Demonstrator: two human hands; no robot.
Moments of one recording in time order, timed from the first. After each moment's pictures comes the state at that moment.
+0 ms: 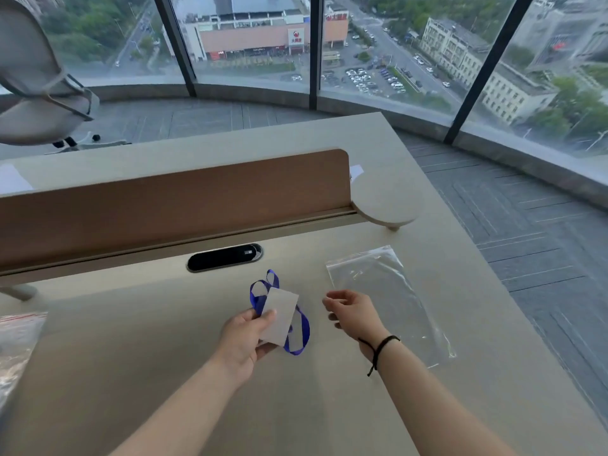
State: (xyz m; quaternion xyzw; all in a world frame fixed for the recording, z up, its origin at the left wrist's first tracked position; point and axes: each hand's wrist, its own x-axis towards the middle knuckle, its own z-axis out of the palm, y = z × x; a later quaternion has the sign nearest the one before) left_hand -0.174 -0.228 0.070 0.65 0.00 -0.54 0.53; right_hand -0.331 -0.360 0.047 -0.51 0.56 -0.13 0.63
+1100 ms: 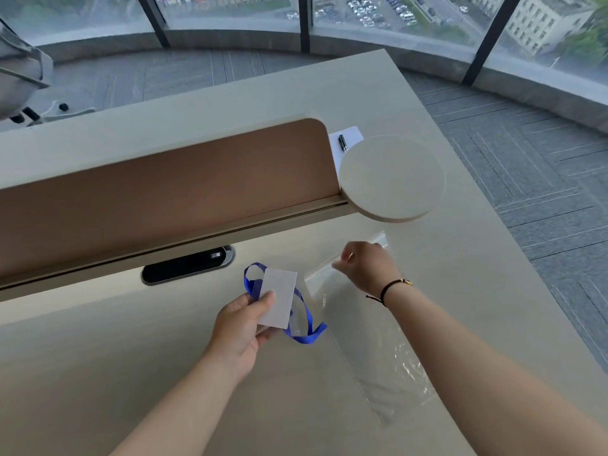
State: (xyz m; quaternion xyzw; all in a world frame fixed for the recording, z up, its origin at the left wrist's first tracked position) left_hand -0.169 -0.347 0.019 0.67 0.05 -0.52 0.52; right_hand -0.321 -0.539 -0.039 -0.78 0.52 0.01 0.34
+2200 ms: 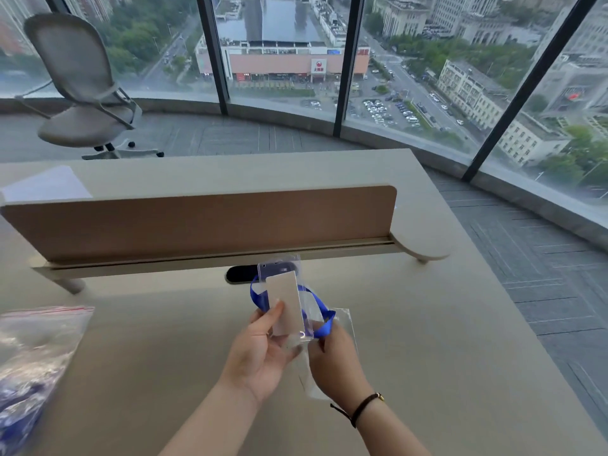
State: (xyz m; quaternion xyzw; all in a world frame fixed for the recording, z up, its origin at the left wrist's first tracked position) left_hand -0.143 -0.191 0.144 0.46 0.06 -0.56 0.69; right_hand -0.255 -0.261 0.102 -0.74 0.45 -0.14 0.49
